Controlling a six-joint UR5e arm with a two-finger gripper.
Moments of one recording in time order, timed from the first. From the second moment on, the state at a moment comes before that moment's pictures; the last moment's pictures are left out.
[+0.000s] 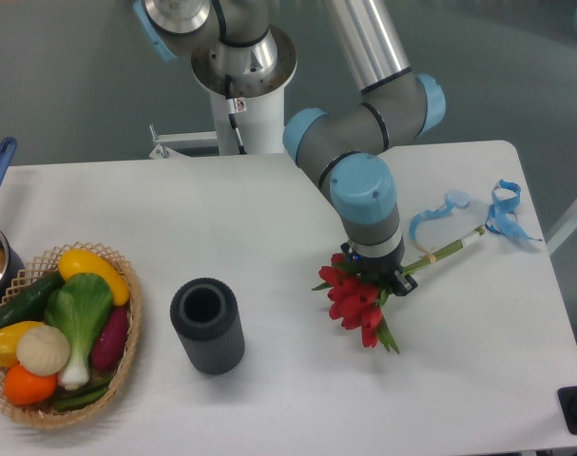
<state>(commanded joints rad) 2.53 -2.04 -1.71 -0.84 1.80 1.50</state>
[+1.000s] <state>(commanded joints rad) 2.58 -1.93 -1.46 -1.02 1.74 1.51</state>
